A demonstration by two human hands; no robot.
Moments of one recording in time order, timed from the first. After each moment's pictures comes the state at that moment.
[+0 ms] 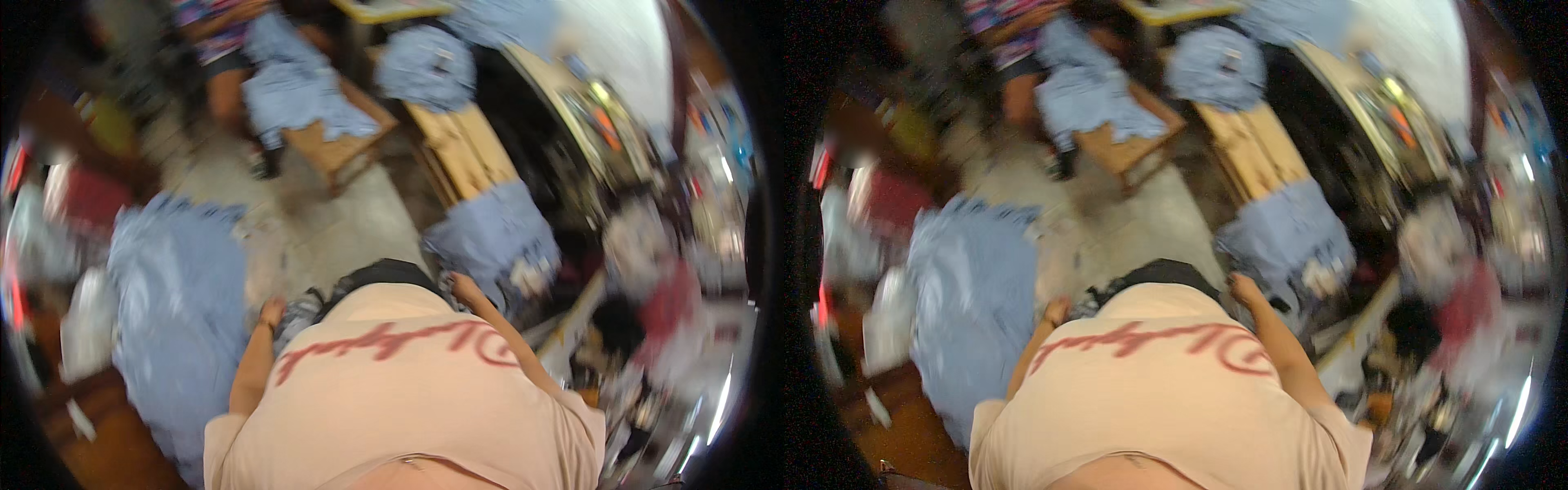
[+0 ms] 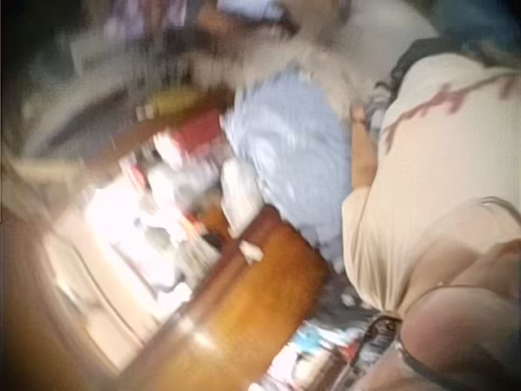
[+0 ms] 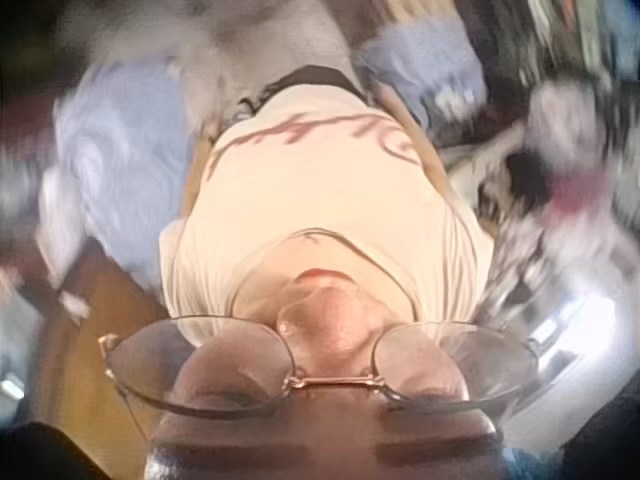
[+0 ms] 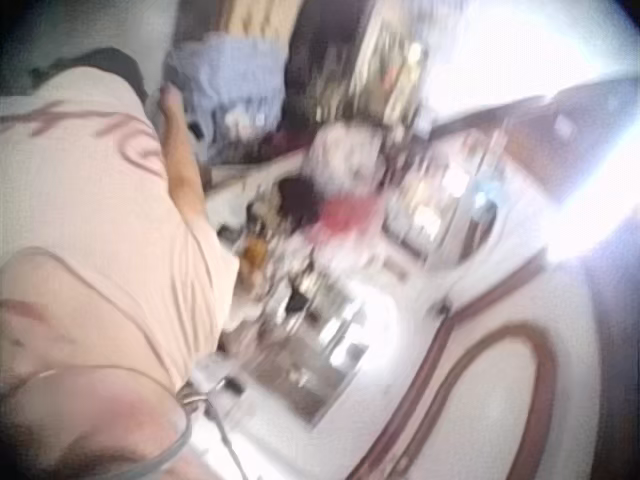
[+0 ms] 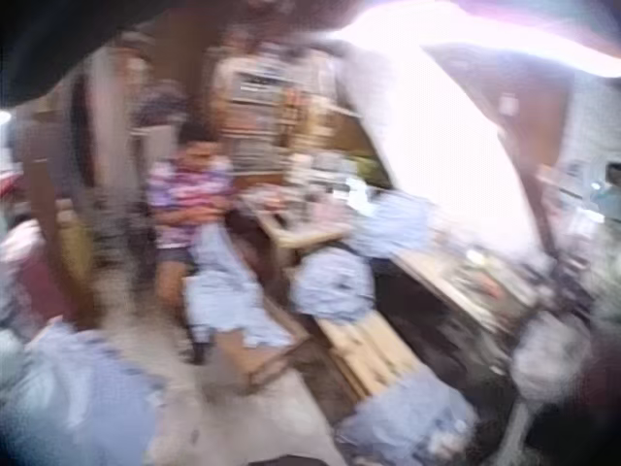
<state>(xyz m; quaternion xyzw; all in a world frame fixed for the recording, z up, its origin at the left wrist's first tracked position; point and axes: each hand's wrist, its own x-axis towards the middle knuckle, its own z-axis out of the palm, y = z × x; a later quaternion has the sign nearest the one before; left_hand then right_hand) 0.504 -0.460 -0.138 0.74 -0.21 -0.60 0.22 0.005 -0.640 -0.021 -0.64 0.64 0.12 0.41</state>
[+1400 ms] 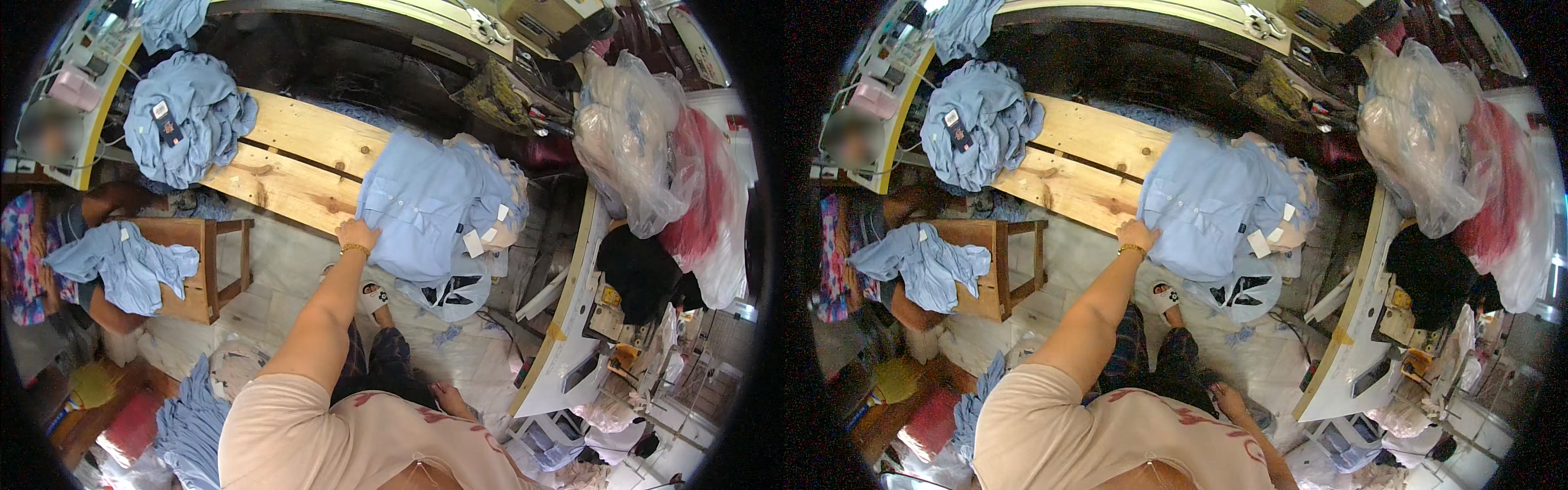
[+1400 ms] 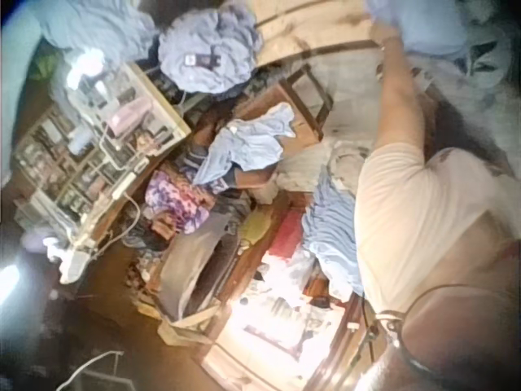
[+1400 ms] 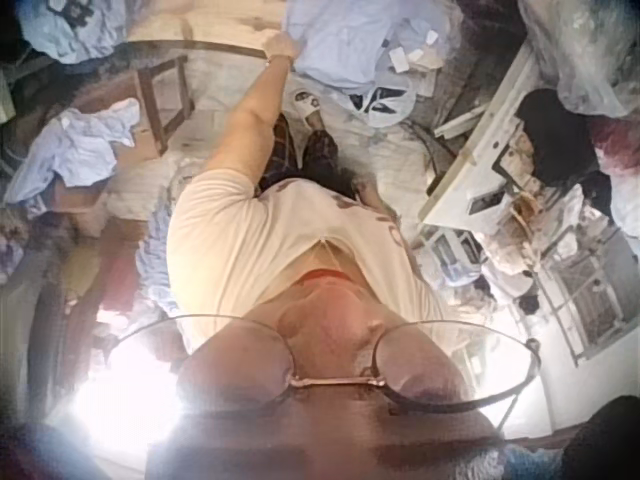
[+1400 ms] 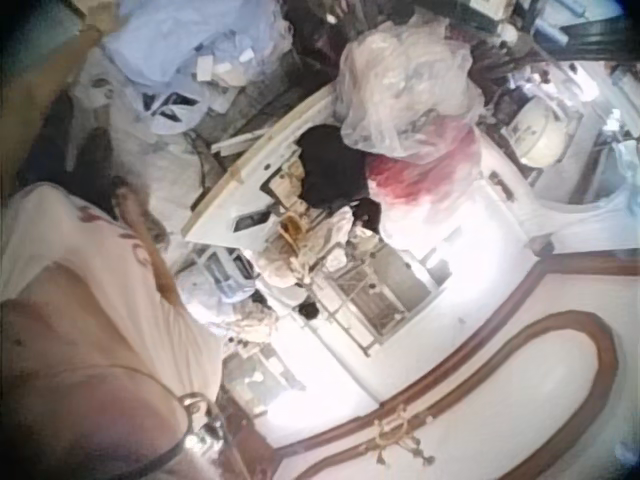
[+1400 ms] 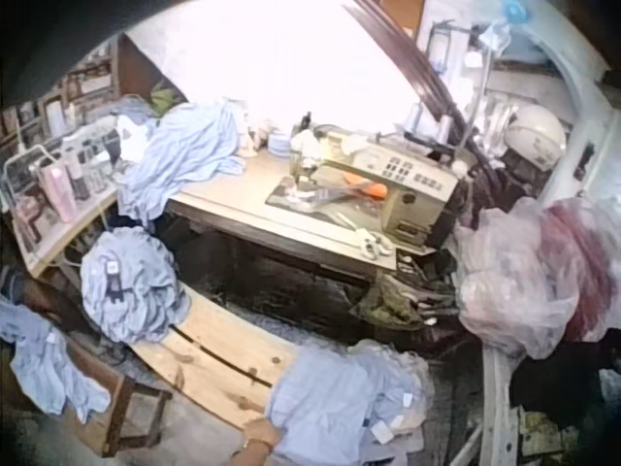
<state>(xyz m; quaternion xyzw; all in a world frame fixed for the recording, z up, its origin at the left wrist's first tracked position) -0.130 -0.962 -0.190 0.55 -0.74 -0.33 -0.18 -0.126 -0.509 -0.078 -0.15 0.80 -0.10 0.57</state>
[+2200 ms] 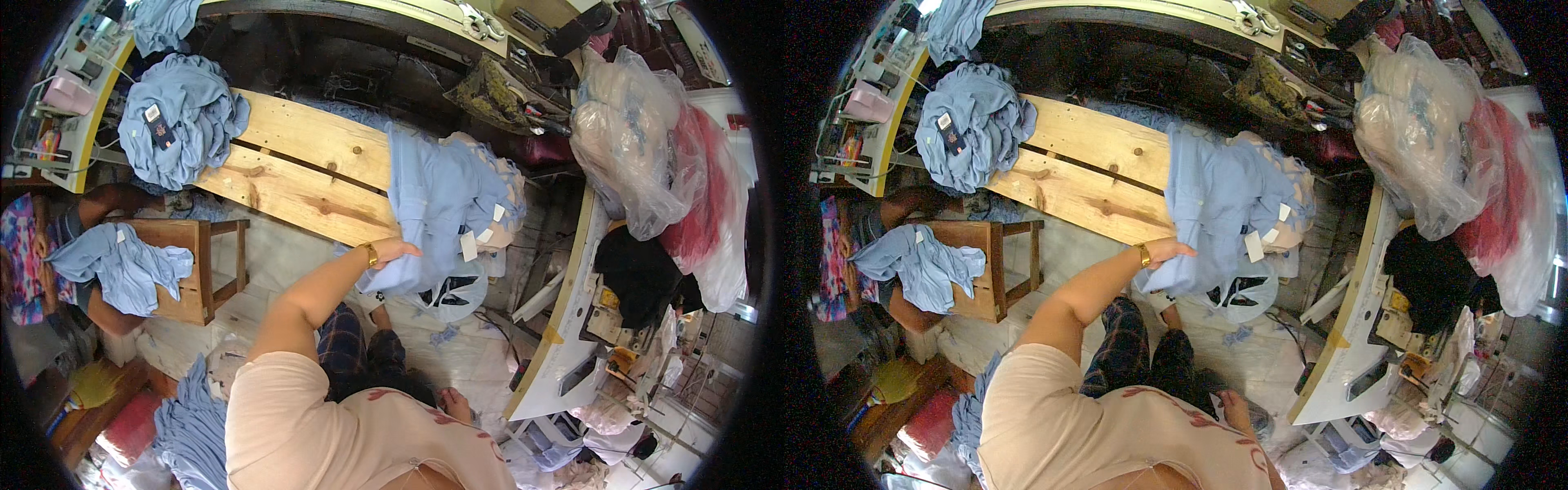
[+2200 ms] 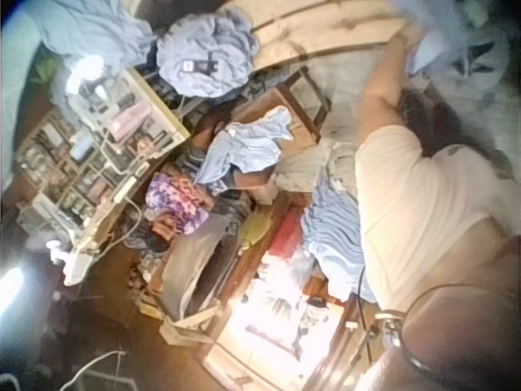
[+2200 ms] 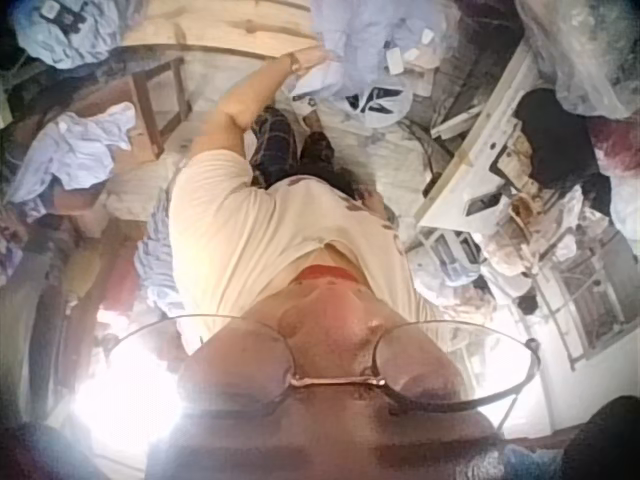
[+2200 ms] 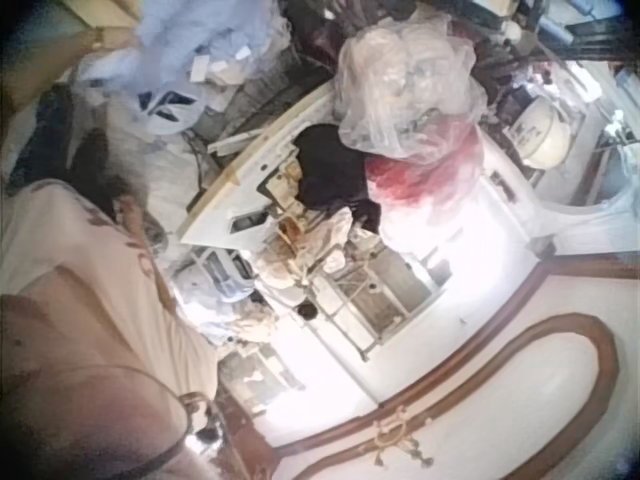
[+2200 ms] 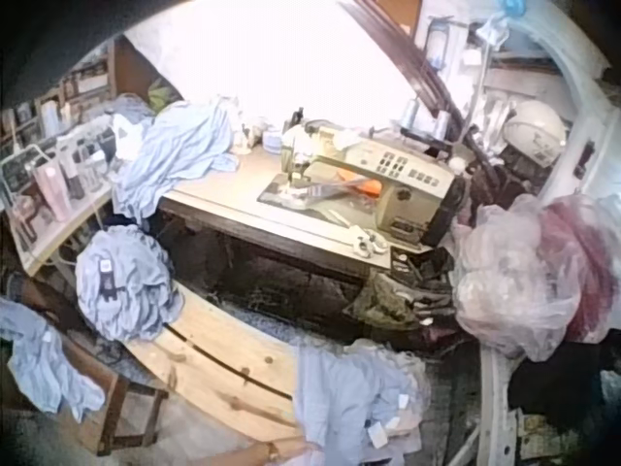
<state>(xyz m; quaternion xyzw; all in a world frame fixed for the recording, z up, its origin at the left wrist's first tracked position) -0.170 -0.925 -0.172 0.30 -0.43 -0.82 -0.24 -0.142 -0.498 -0.038 -0.07 0.85 -0.15 0.51</state>
